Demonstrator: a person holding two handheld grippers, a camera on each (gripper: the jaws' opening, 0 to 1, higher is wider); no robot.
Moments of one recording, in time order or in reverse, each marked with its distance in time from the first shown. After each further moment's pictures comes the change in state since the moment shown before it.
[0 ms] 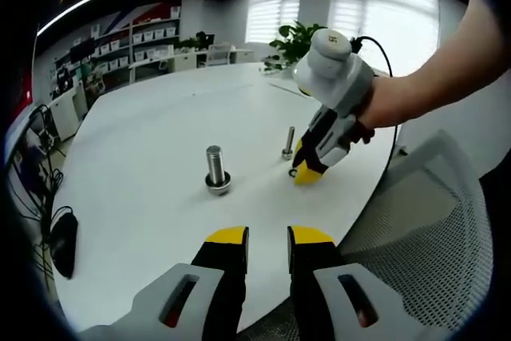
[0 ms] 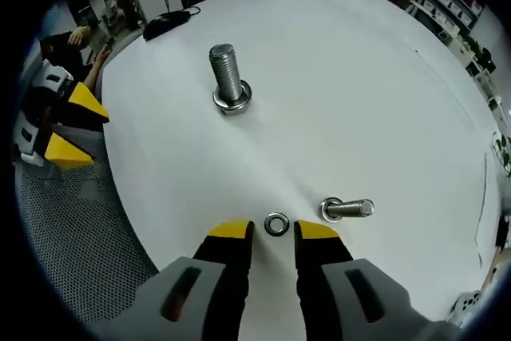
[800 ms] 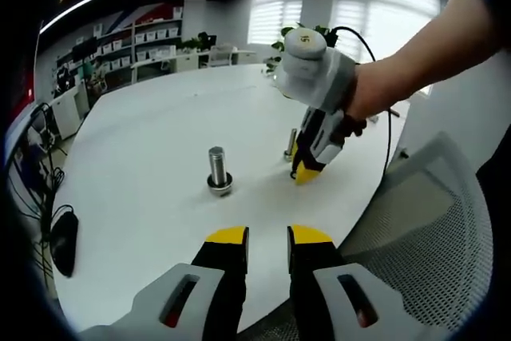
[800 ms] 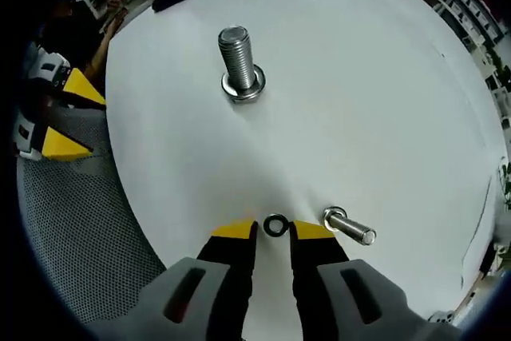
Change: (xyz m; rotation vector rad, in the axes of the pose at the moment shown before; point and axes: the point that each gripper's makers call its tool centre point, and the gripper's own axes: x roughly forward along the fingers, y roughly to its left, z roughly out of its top) left arm 0.001 0.000 0.000 -0.004 0.003 -0.001; right arm 0.002 0.000 0.000 -0.107 0.160 0.047
